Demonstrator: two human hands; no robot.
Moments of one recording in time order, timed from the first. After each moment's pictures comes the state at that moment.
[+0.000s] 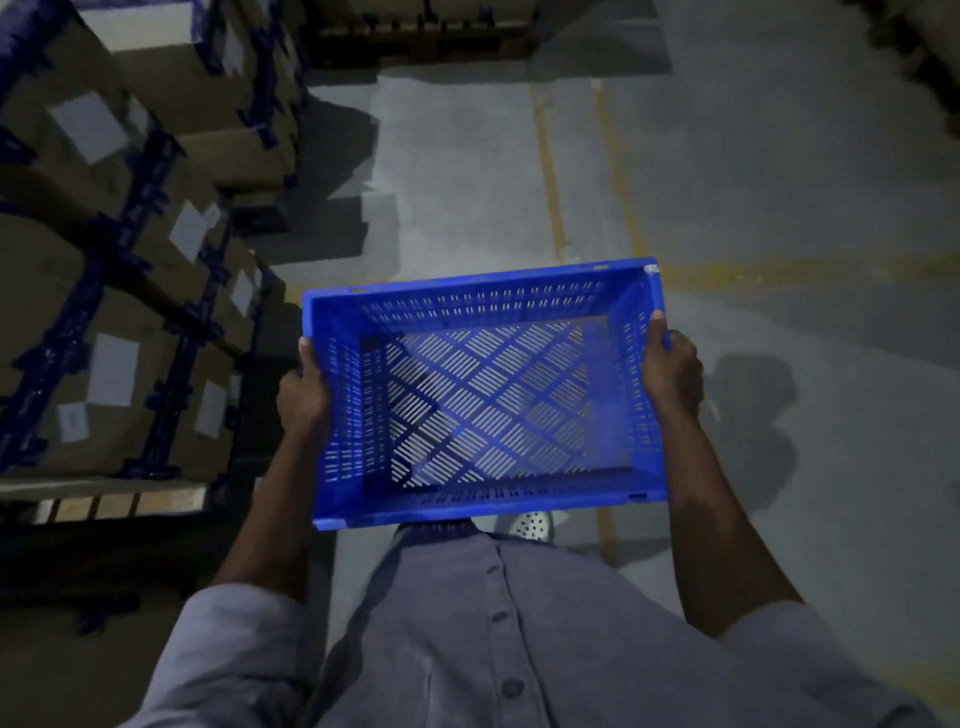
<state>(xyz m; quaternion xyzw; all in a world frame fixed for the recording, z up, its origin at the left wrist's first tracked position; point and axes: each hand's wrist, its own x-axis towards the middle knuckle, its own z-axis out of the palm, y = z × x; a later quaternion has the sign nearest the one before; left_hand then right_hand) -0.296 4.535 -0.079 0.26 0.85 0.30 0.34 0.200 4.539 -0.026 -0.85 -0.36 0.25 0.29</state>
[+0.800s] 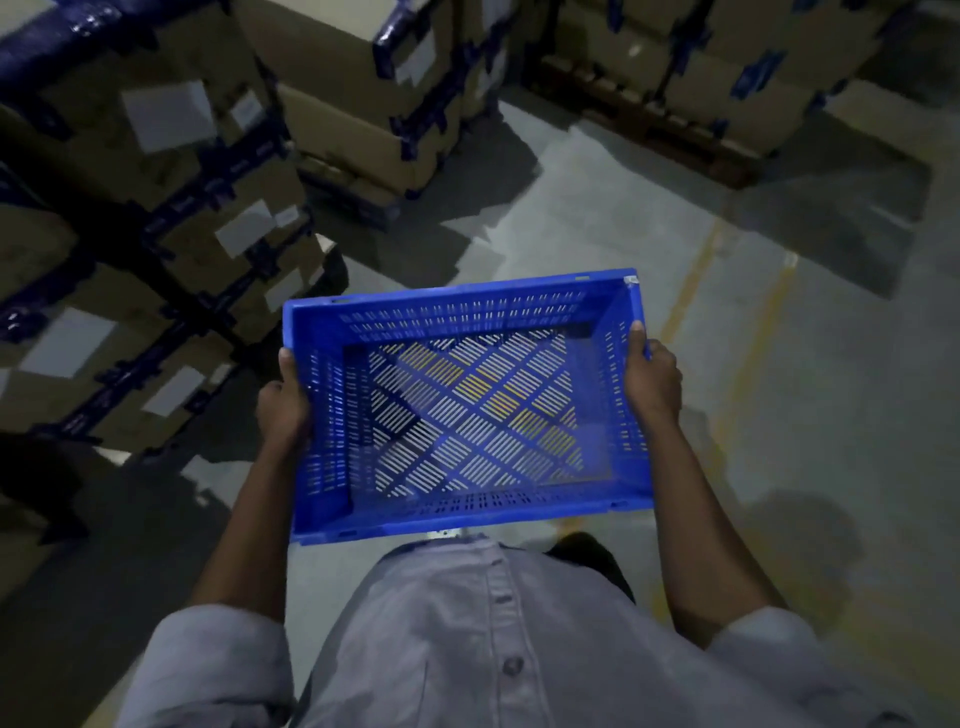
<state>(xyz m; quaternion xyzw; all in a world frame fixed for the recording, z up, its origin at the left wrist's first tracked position) -0.250 4.866 -0.093 -0.03 0.89 0.39 0.25 0.141 5.175 -0.032 -0.70 -0.61 0.33 0.18</state>
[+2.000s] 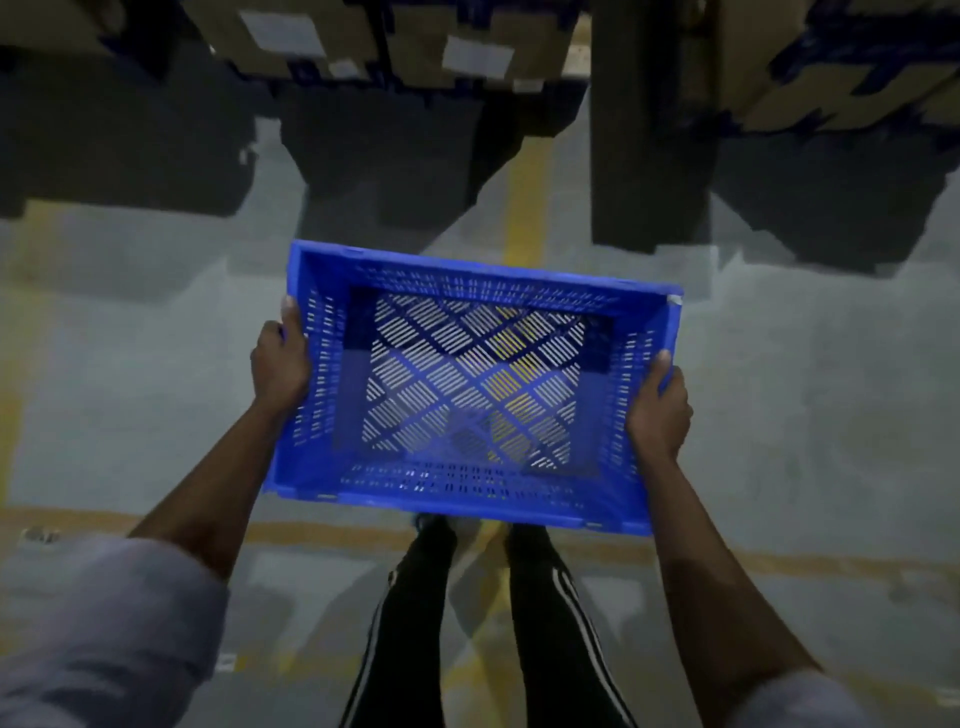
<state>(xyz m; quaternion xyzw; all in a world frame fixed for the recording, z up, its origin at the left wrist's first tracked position) -0.084 4.999 -0.321 -0.42 0.81 0.39 0.09 -0.066 5.460 -0.318 -0.40 -0.85 0.34 -0.04</state>
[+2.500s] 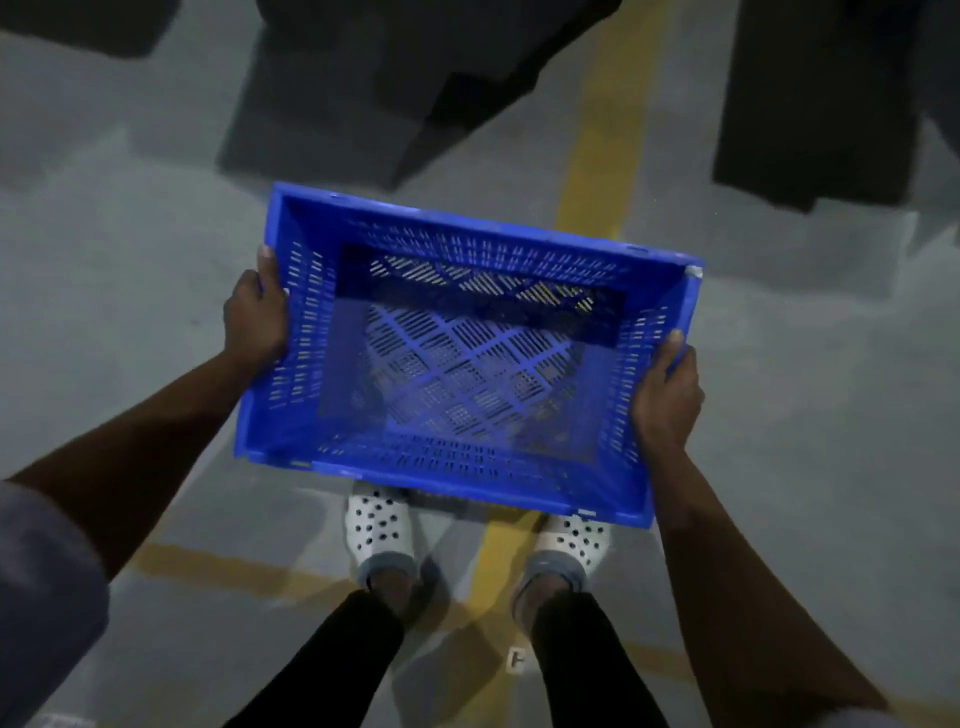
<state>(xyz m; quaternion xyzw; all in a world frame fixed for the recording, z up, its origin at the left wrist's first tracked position) -0.118 4.949 -0.705 -0.44 0.82 0.36 0.09 -0.132 5.433 -0.691 -0.34 -0.88 0.34 -0.07</state>
